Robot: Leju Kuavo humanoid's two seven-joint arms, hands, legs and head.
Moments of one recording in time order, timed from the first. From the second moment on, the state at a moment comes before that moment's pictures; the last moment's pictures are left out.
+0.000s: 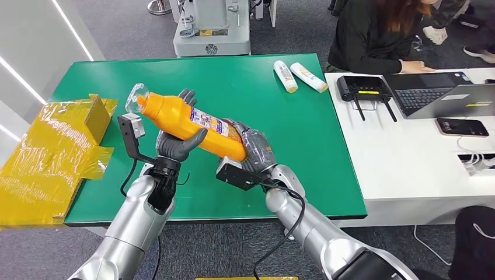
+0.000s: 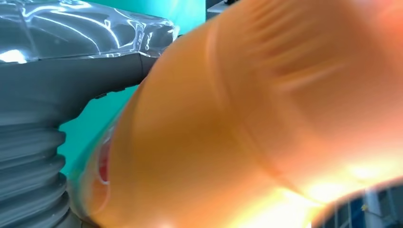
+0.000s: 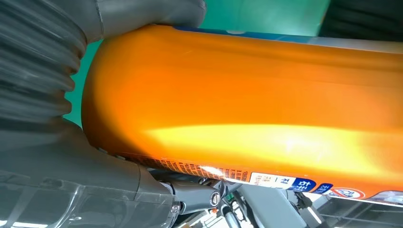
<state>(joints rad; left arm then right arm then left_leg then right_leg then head) -0.54 -0.10 -0.23 -0.90 0.30 -0.12 -0.43 -0.73 0.24 0.60 -0.57 0.50 -0.40 -0.52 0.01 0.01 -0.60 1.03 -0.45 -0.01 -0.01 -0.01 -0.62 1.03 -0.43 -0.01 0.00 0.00</state>
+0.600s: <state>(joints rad) -0.46 -0.10 -0.17 -1.06 0.48 -0.13 -0.36 -0.69 0.24 0.62 -0.56 0.51 -0.45 -0.52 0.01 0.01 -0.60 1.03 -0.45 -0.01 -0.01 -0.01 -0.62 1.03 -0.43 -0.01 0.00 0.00</state>
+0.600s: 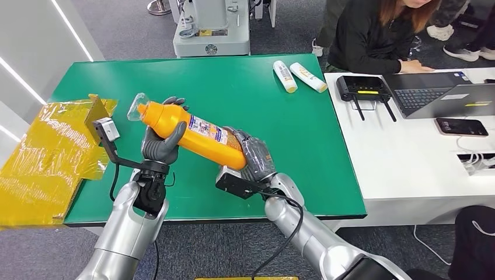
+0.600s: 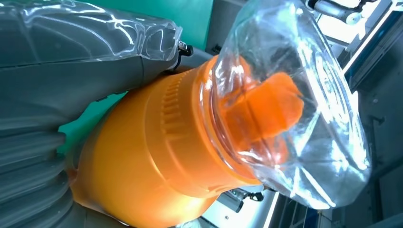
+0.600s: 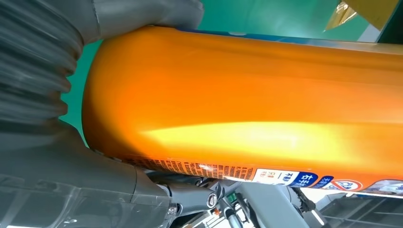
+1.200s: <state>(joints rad) -0.43 -0.10 -0.17 -1.14 0.48 -0.13 -0.34 -0.65 0.24 0.62 -0.61 0.51 -0.45 -0.54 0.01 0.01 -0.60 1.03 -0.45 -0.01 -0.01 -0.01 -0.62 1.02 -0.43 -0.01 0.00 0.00</state>
